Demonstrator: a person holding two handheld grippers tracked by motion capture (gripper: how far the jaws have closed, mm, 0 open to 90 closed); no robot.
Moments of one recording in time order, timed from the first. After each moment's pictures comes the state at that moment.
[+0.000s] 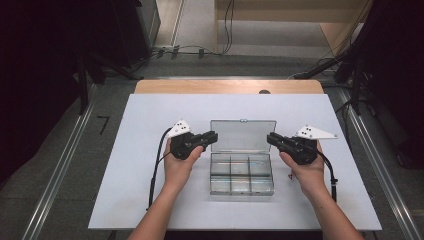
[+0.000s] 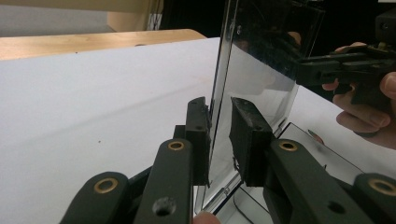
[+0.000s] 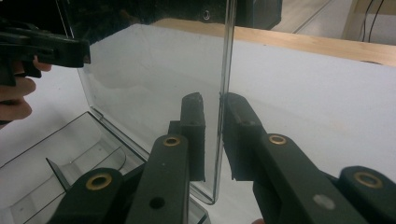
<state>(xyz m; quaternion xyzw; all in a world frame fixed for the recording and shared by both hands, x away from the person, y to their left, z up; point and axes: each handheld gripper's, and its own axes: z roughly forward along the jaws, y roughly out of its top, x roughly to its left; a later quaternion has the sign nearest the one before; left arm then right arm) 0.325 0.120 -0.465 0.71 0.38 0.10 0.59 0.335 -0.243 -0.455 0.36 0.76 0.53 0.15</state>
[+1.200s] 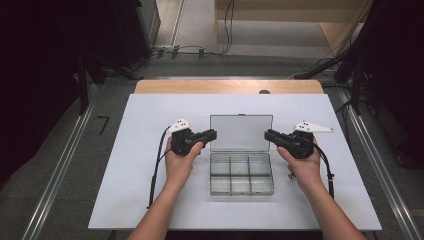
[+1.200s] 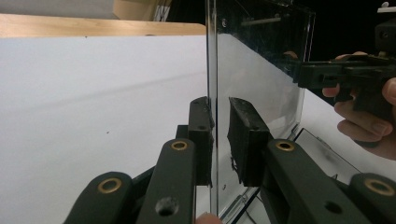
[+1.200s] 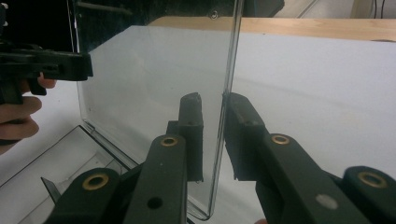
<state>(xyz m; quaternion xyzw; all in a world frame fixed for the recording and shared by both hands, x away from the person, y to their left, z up) 0.339 0.121 -0.474 0.70 0.41 0.08 0.58 0.354 -0.240 -0.462 0.39 0.75 0.53 0.11</state>
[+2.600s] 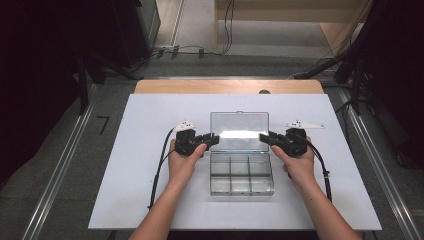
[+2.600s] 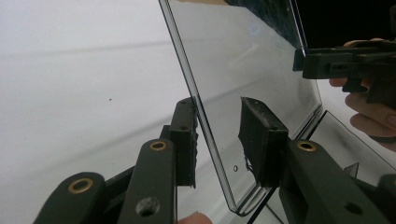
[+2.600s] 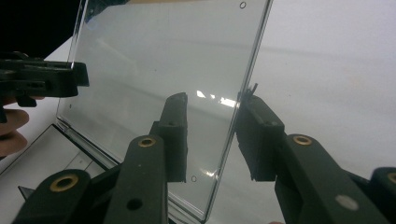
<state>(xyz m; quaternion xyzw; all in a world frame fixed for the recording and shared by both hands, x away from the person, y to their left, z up) 0.347 0.114 -0.491 0.71 0.44 0.06 0.54 0.366 -0.229 -0.474 0.45 0.75 0.49 0.08</state>
